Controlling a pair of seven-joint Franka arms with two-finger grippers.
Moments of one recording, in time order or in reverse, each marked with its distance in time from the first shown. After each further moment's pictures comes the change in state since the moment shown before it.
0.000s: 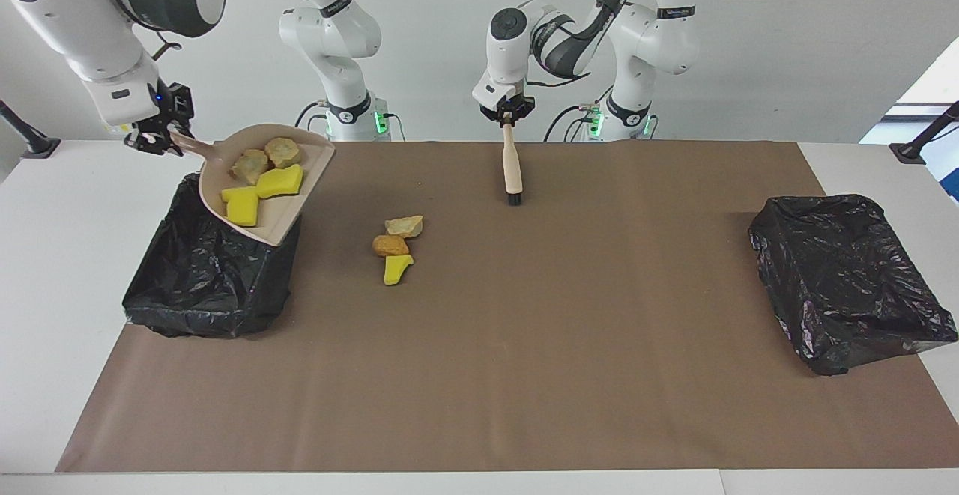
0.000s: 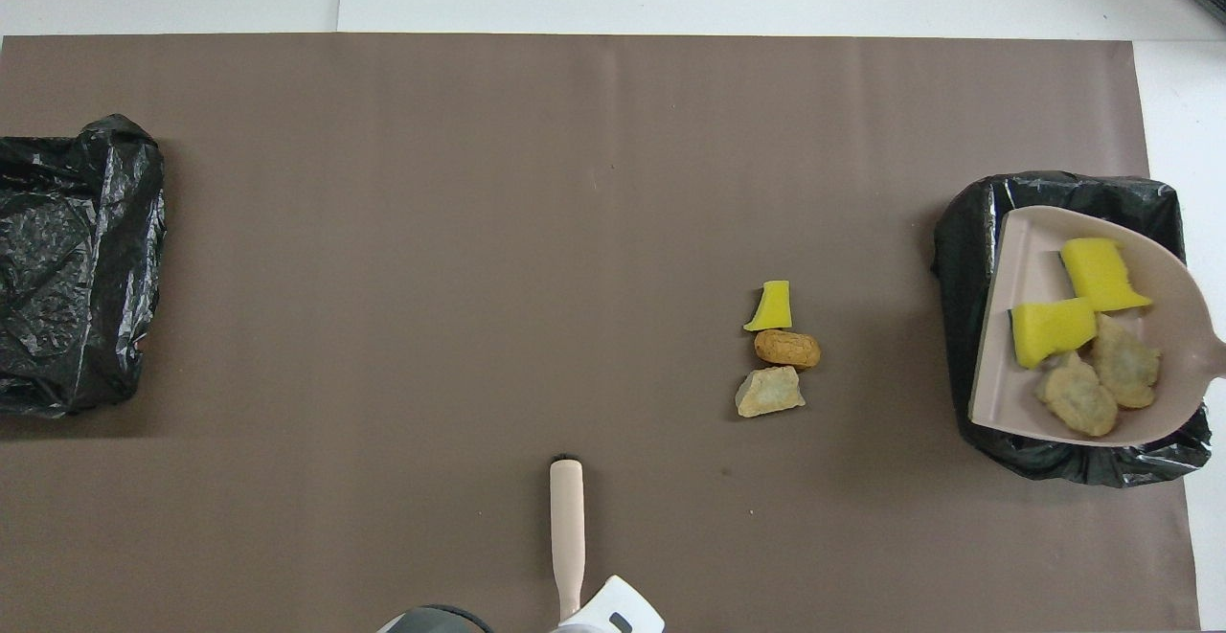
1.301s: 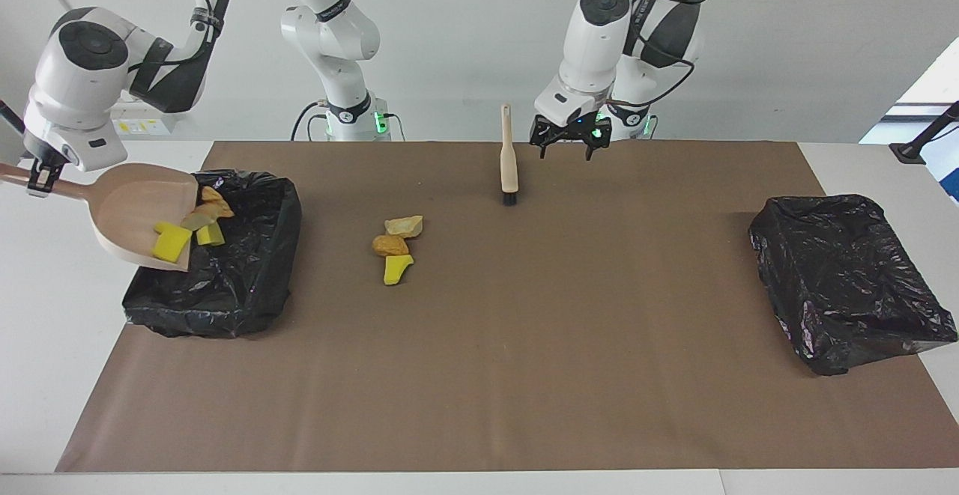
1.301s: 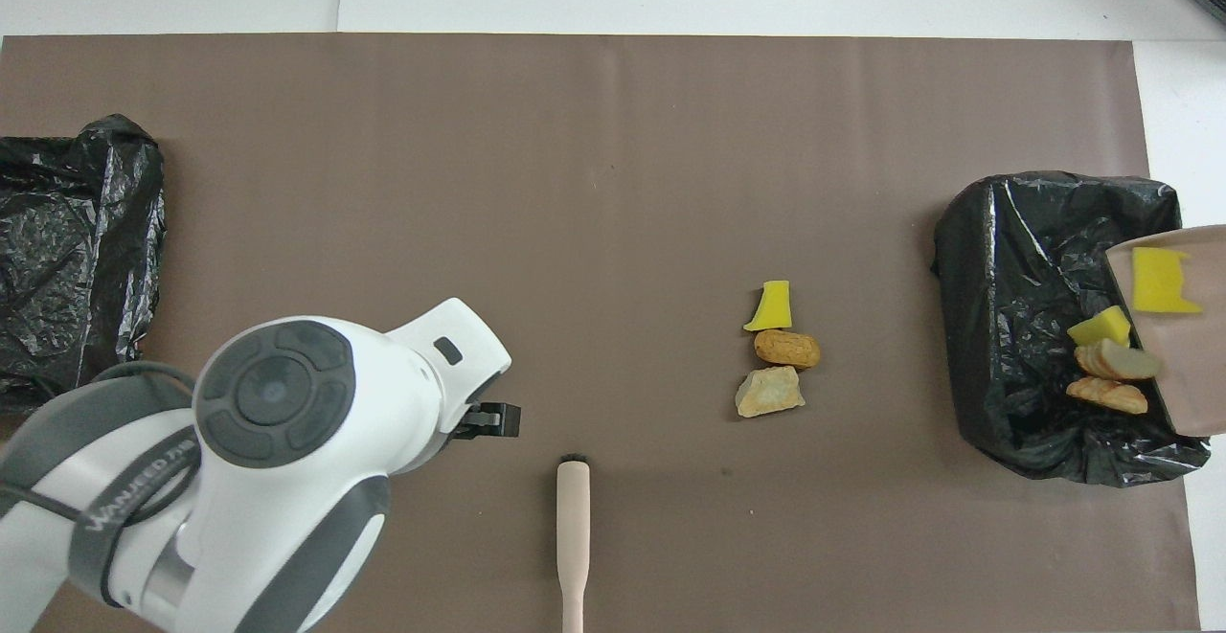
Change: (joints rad) left arm 0.542 0.056 0.036 0.470 0.218 -0.273 0.507; right arm -0.104 0.106 0.011 -0.136 -0.599 0.621 -0.258
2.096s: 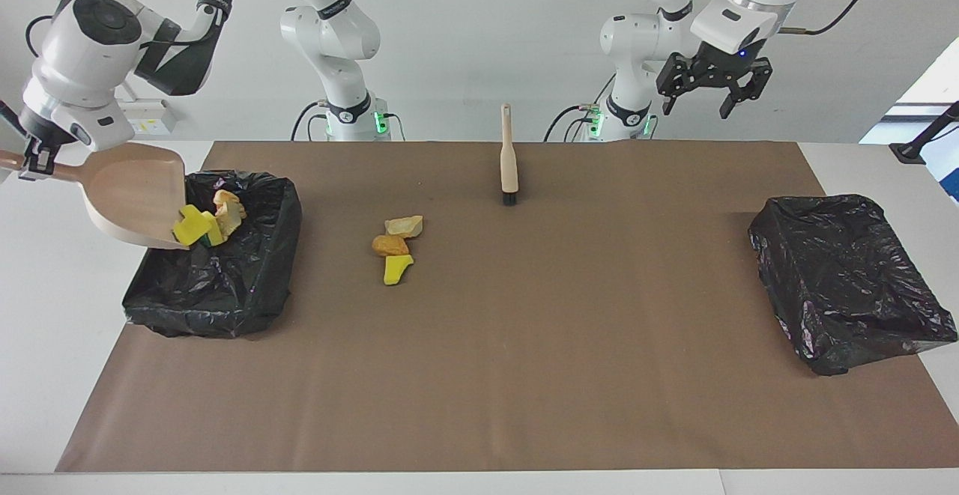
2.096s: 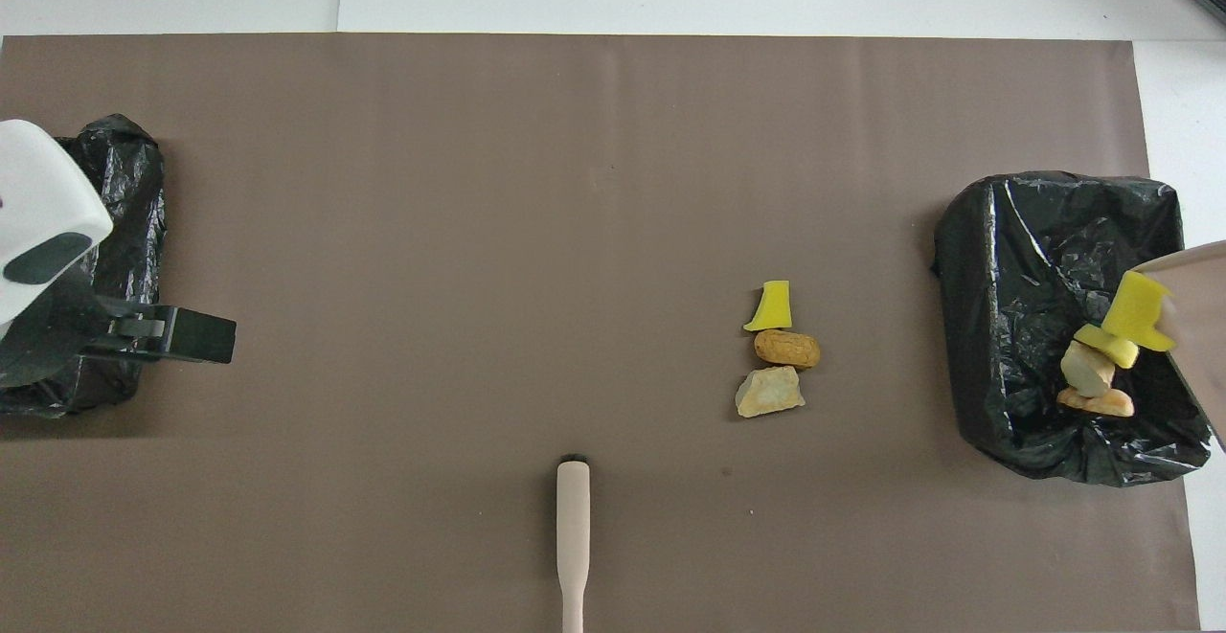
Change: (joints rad) left arm 0.294 0.051 0.007 0.500 0.031 -0.448 0.296; right arm 0.031 -0.074 0.007 -0.001 -0.038 -0.044 -0.115
